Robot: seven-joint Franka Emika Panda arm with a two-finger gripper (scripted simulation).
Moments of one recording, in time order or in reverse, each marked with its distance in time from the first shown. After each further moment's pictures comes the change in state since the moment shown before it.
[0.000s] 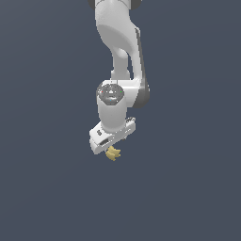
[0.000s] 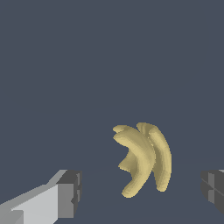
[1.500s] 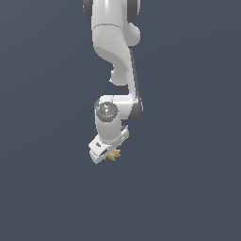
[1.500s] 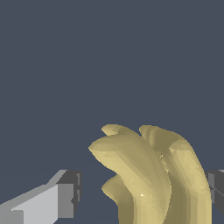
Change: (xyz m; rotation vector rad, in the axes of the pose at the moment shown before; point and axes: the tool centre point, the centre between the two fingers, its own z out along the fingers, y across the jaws) arm -0.005 0.016 0.064 0.004 -0.002 -0.148
